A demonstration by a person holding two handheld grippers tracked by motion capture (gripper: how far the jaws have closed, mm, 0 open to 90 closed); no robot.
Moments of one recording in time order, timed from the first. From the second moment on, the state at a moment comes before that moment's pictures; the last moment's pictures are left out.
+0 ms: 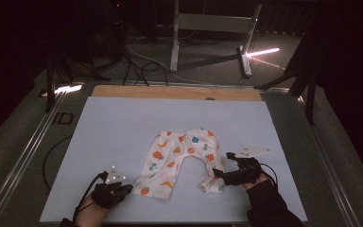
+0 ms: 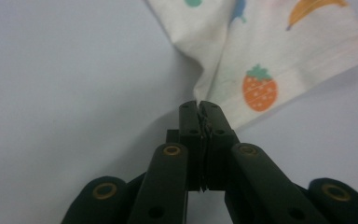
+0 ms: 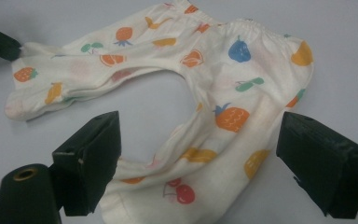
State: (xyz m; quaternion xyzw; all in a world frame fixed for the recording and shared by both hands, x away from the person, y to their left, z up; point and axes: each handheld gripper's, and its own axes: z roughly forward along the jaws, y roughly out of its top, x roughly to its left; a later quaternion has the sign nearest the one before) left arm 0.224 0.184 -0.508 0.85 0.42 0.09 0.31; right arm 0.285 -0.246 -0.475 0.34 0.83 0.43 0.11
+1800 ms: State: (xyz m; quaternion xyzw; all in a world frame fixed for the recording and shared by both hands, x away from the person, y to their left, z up) left arm 0.235 0.093 -0.505 0.94 0.13 0.08 0.30; right arm 0.286 -0.248 -0.475 0.34 0.83 0.43 0.11
